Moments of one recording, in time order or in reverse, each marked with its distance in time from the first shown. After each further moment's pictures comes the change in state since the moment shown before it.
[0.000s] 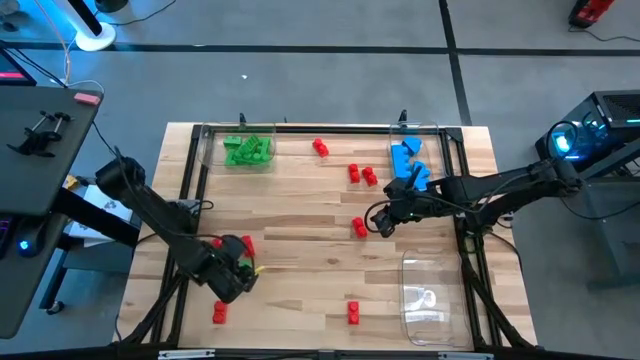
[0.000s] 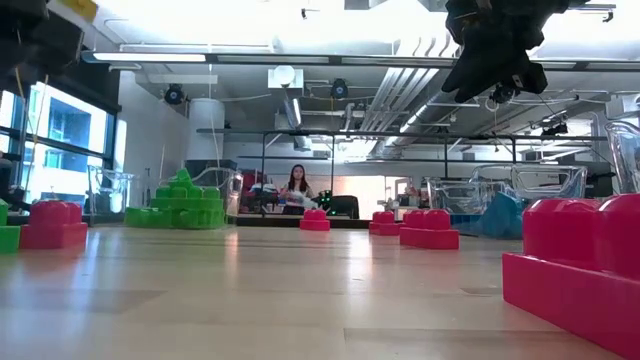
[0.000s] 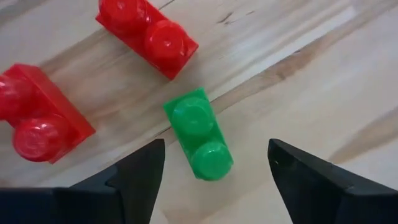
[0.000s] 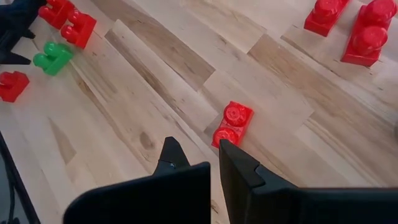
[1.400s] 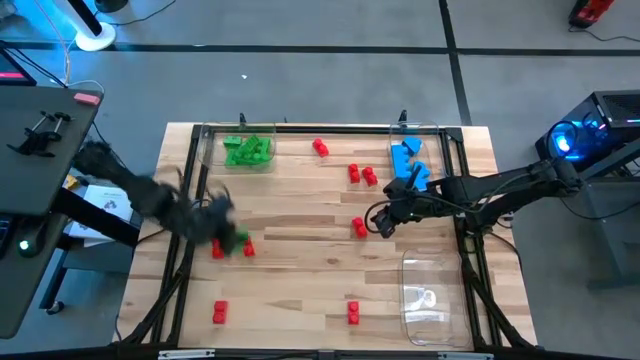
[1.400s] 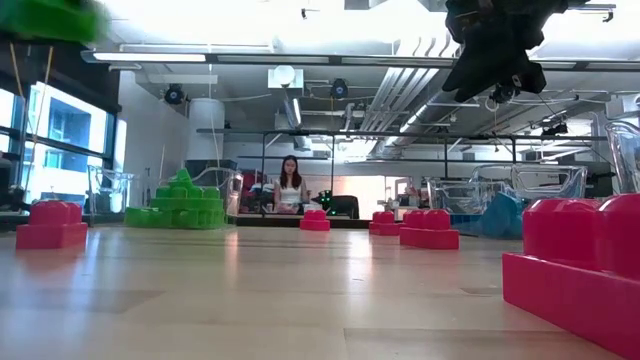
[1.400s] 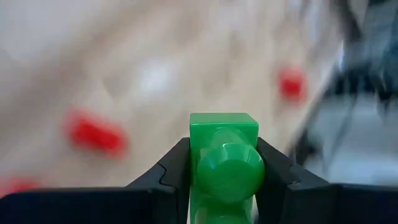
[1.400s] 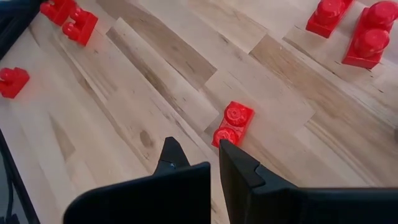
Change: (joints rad) left arm 0.194 -0.500 0.025 0.002 -0.072 0.434; right arm 0.000 0.000 0.000 0.002 -0.004 -0.018
